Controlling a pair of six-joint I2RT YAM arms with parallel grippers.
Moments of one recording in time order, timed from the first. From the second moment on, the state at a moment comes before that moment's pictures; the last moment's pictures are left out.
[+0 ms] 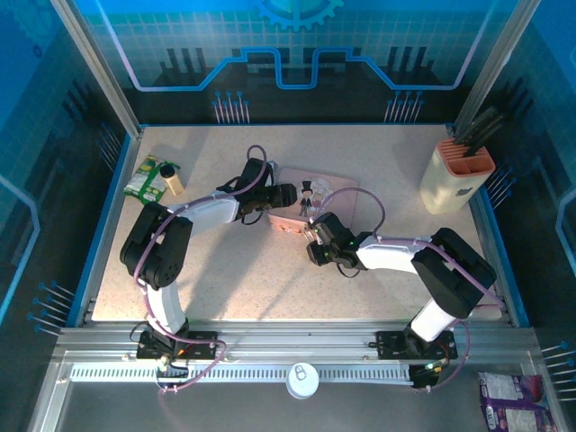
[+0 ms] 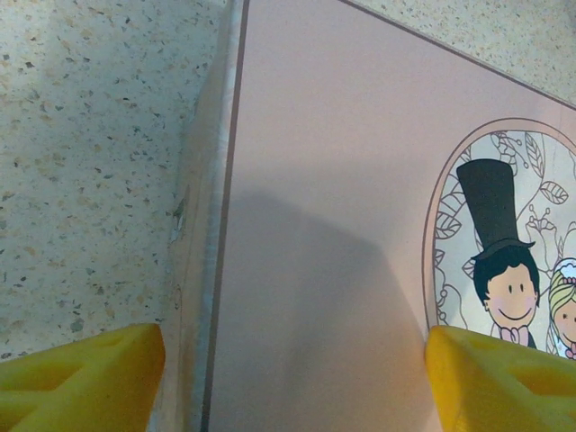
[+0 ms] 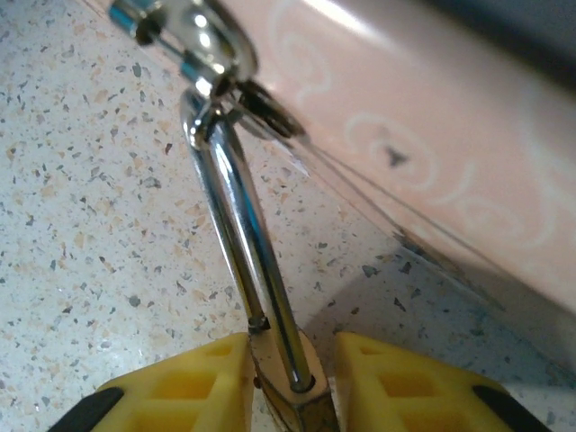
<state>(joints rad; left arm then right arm) -0.44 1.84 1.15 -0.10 0.13 -0.56 0.74 1.62 0.73 -0.10 0.07 0.34</state>
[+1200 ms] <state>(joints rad) -0.44 1.84 1.11 -0.03 0.11 -0.58 0.77 1.58 0.73 -0.12 0.11 0.46</state>
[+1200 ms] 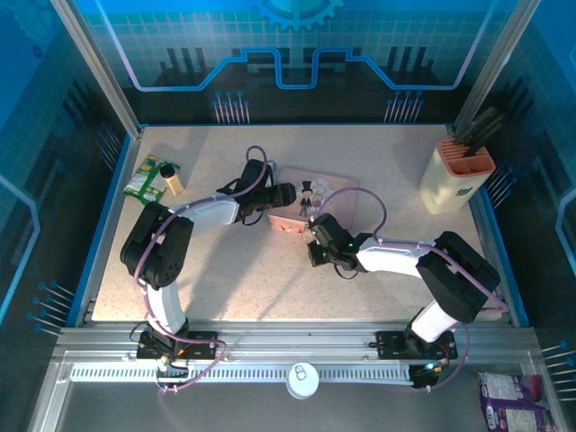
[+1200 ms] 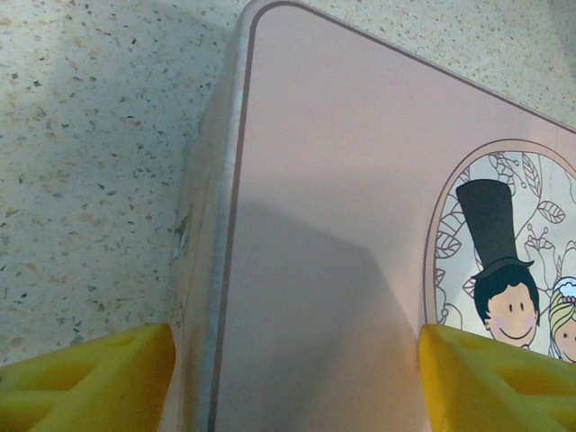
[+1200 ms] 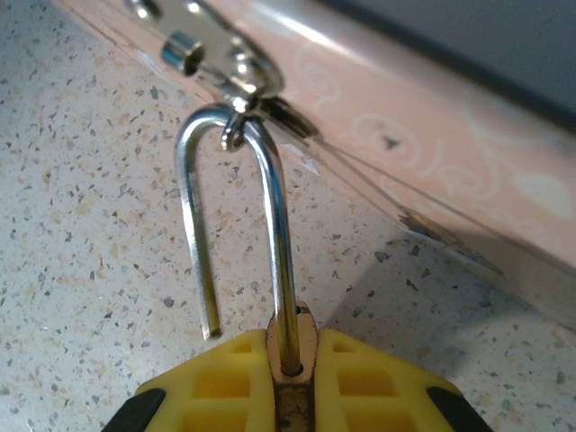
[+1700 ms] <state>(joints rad) -0.50 1.78 1.01 0.06 0.01 -0.62 0.72 1.58 0.72 -0.11 0.05 0.49</state>
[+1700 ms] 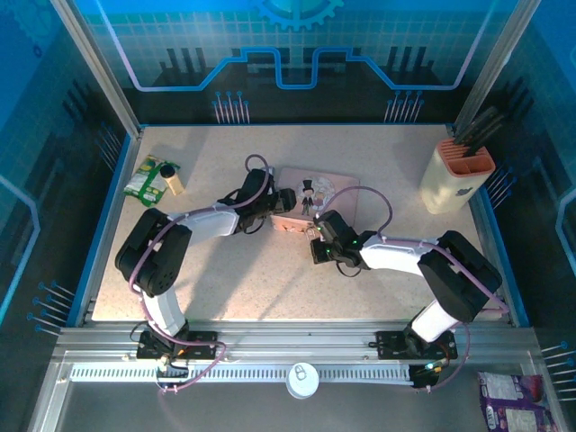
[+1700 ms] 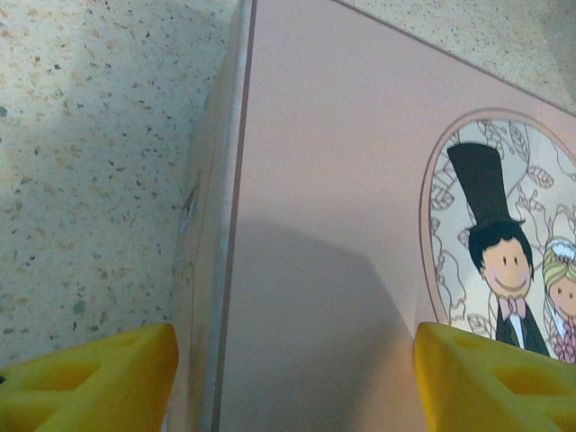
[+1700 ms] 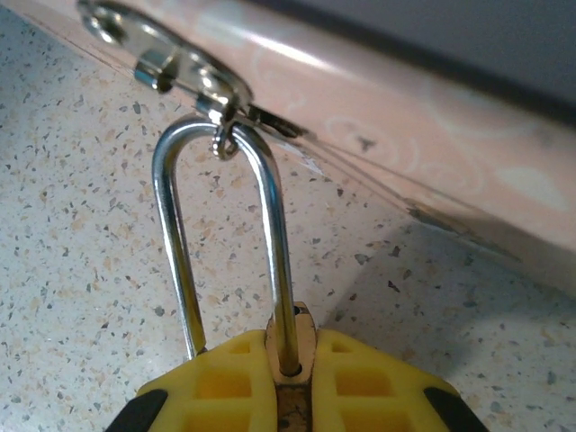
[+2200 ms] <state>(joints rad) -0.56 1.72 0.95 0.05 -0.04 -0.64 0.71 1.55 0.68 -0.07 0.05 0.51</state>
